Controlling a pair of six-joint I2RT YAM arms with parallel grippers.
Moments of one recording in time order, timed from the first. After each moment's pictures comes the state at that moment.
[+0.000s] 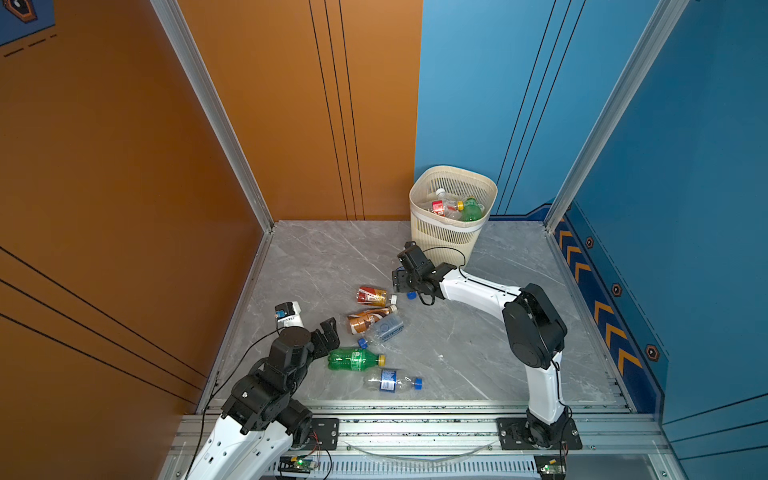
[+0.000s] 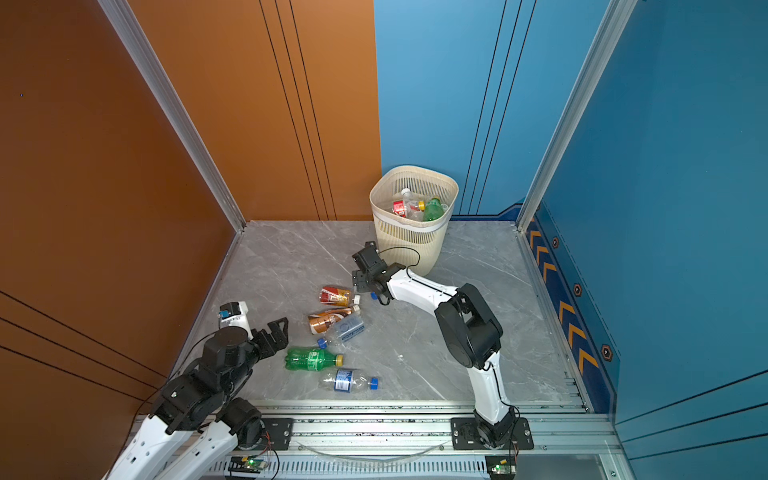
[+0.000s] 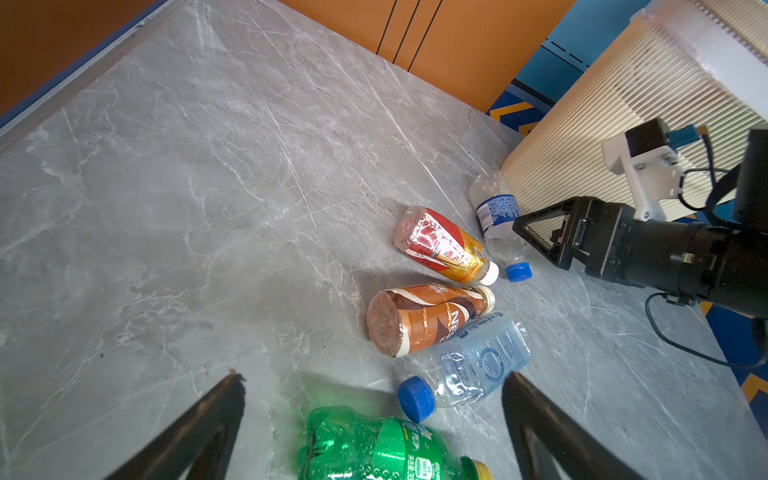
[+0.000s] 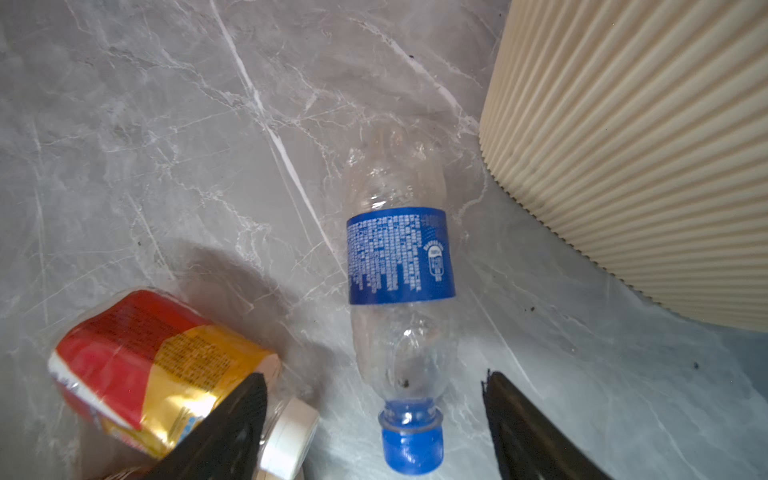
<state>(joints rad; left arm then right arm) -0.49 0.41 0.58 -0.74 -0.35 -0.69 0.71 2.05 1.55 -0.40 0.20 0.46</state>
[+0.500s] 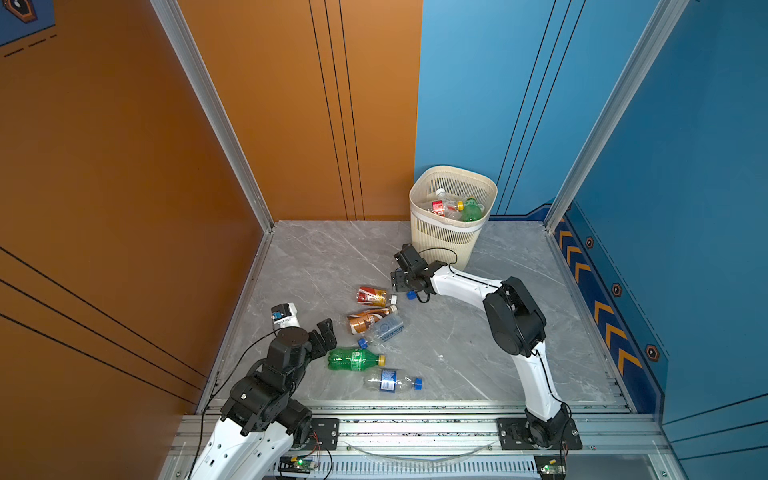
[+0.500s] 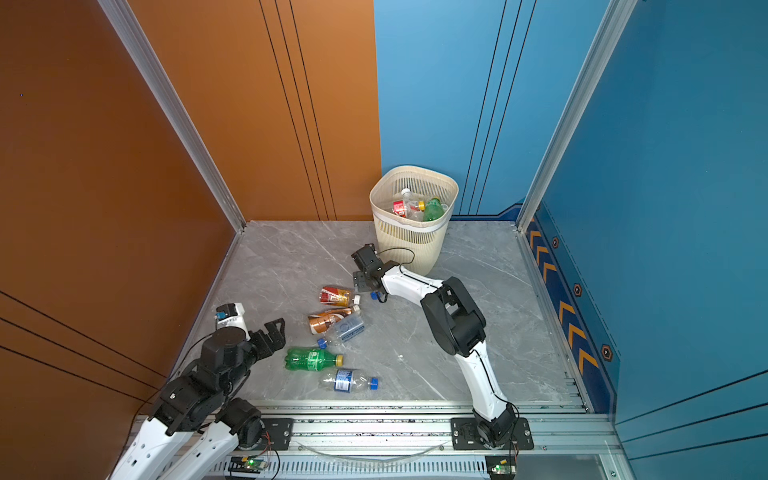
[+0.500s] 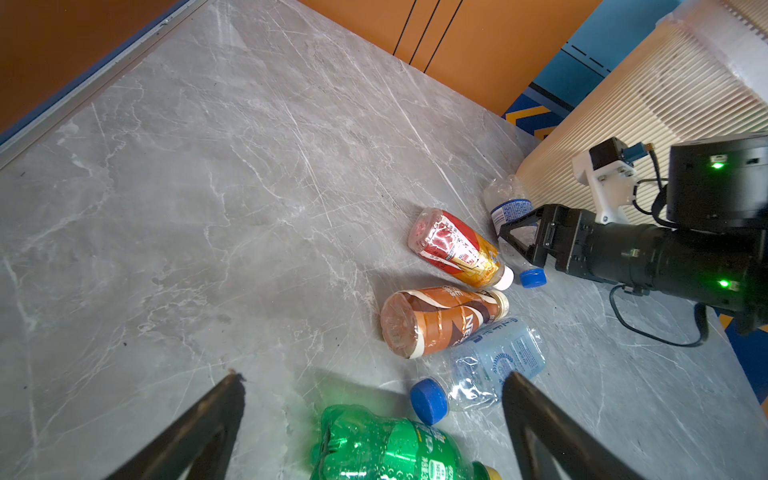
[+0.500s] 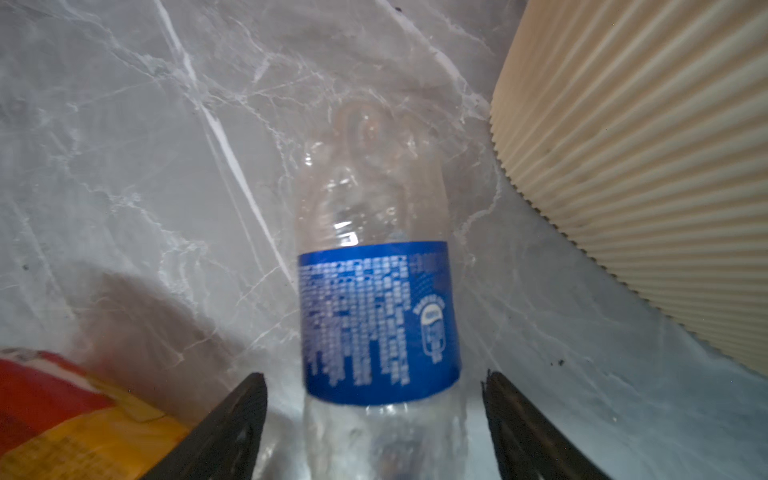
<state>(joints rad) -0.45 0.40 0.58 -0.77 -0.35 -0.69 0.68 2.21 1.67 -0.43 0.19 0.44</state>
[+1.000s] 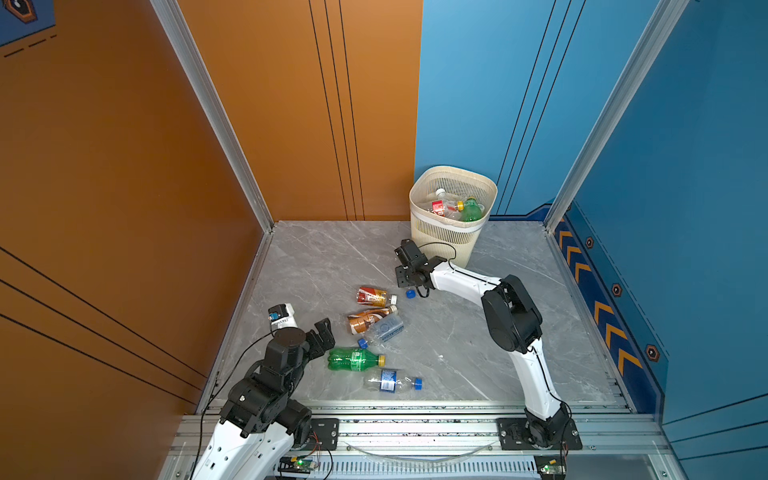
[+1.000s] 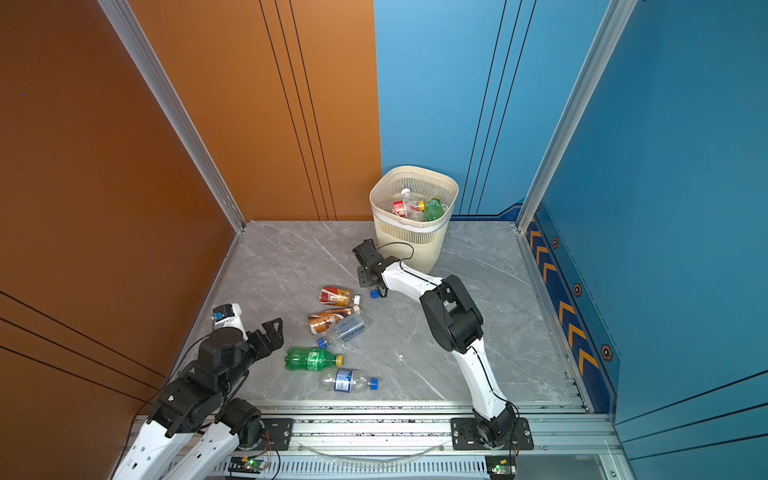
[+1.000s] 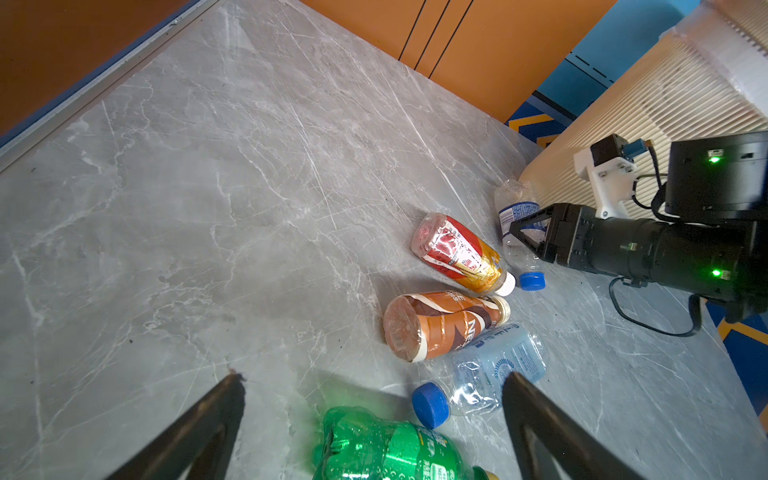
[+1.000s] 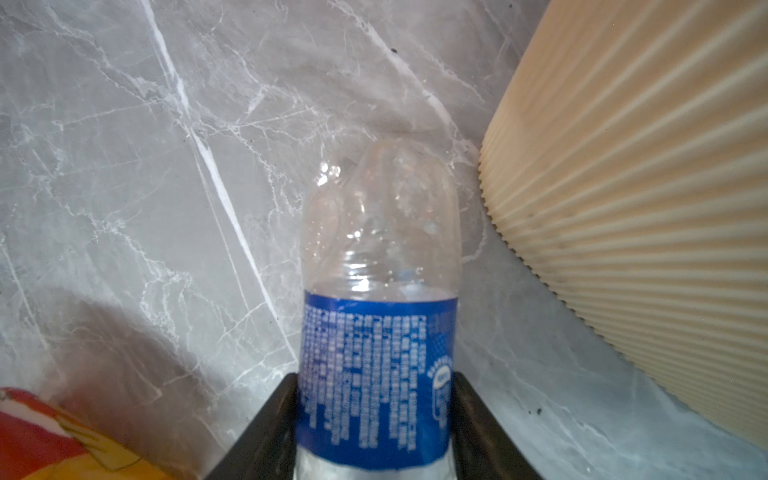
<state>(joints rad) -0.42 0.39 0.58 -0.77 -0.33 -0.69 0.67 2.23 1.74 -0.44 0.20 0.37</state>
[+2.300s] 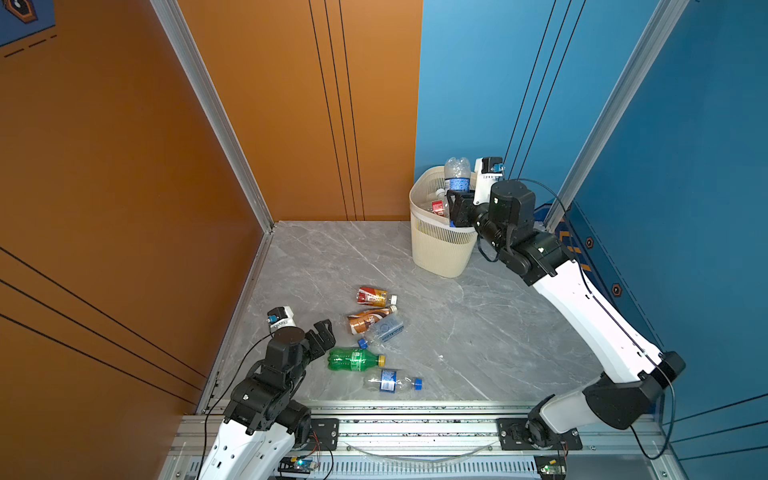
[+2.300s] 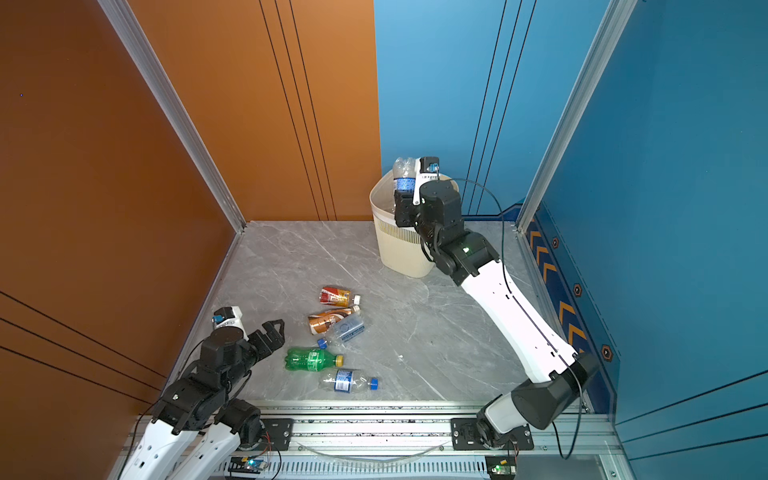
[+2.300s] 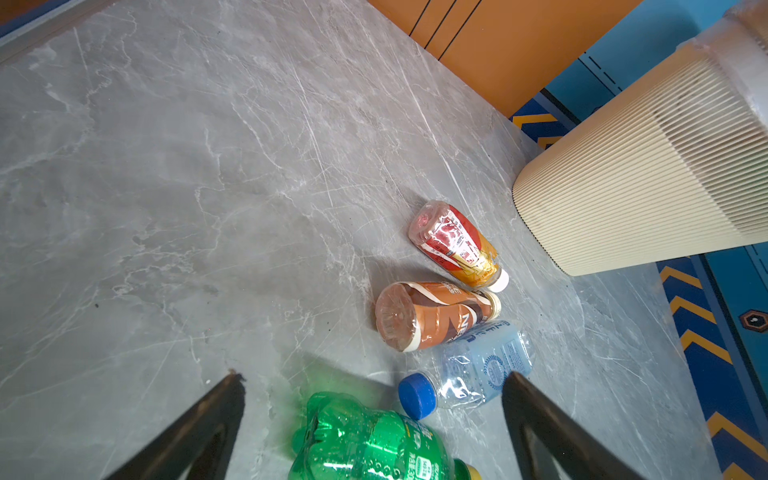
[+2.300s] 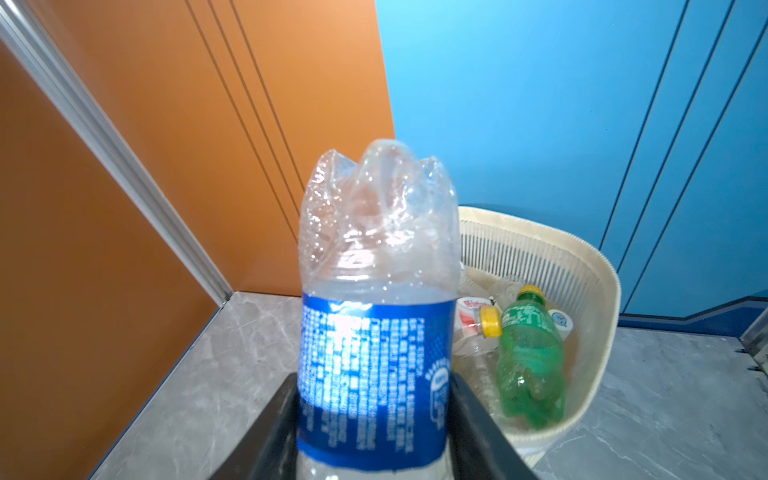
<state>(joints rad) -0.35 0.39 0.54 -0.76 -0.23 -0.78 0.54 1.54 1.79 -0.44 0.26 0.26</state>
